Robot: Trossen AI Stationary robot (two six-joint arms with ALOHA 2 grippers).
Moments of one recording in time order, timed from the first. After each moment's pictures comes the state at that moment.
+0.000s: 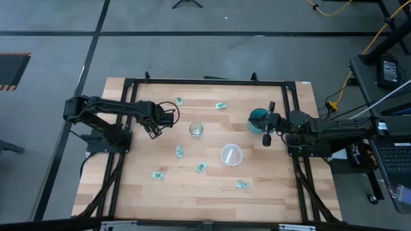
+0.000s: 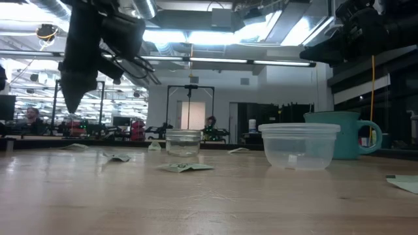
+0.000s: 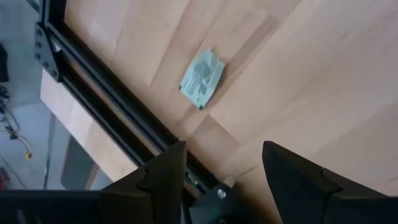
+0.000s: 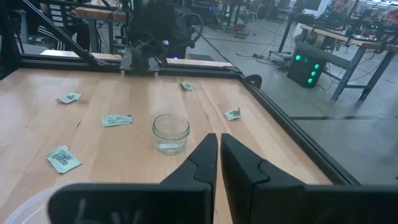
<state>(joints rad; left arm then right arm) 0.16 1.40 0.90 -1.32 -0.40 -0.56 -0.04 0.57 0.27 0.16 0.21 -0.11</state>
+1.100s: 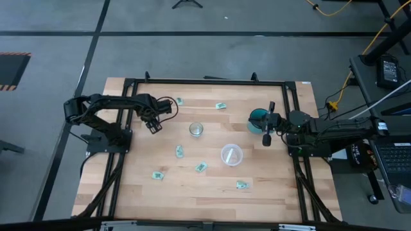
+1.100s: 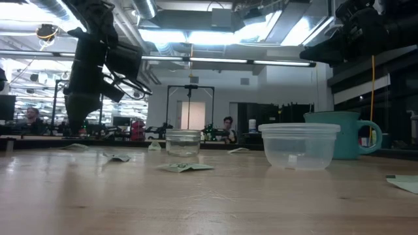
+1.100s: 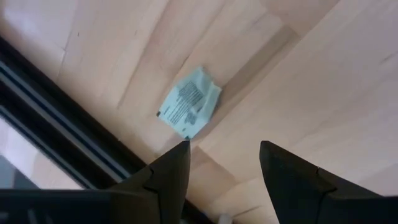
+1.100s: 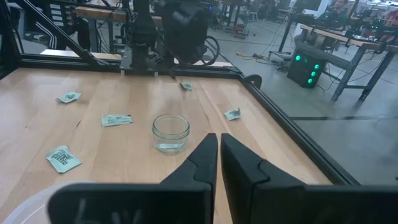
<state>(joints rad) 0.43 1.40 0.76 -1.04 -0.29 -0.29 -0.04 0.57 0.27 0.16 0.21 -0.11</state>
